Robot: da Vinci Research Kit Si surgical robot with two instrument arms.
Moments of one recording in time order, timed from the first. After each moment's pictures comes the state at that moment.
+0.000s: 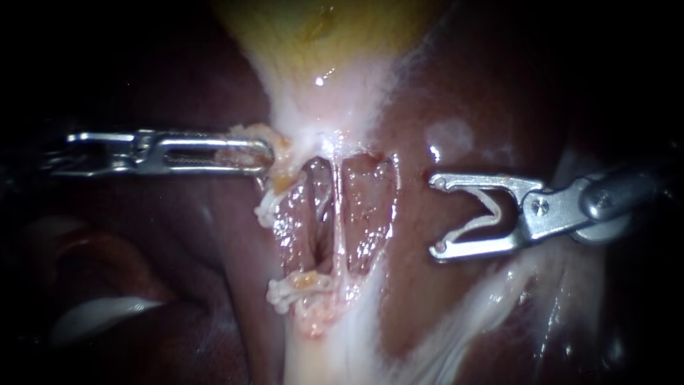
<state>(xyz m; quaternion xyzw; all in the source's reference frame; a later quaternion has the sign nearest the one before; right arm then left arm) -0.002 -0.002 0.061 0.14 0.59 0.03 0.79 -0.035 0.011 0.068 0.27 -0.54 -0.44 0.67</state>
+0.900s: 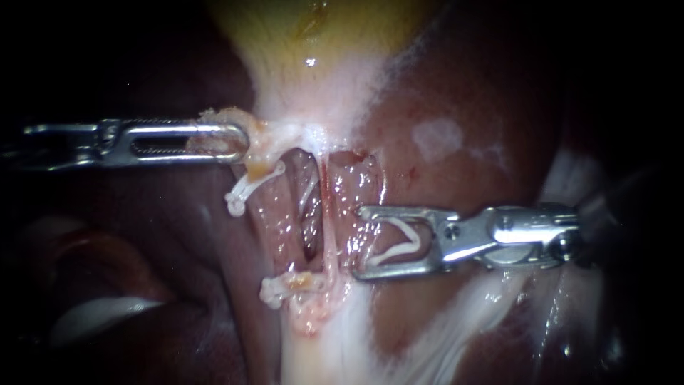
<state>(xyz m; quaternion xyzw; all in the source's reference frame) 0.009 -0.006 0.071 0.23 0.58 0.13 0.77 -0.034 0.011 0.065 0.26 -0.54 -0.45 0.66</state>
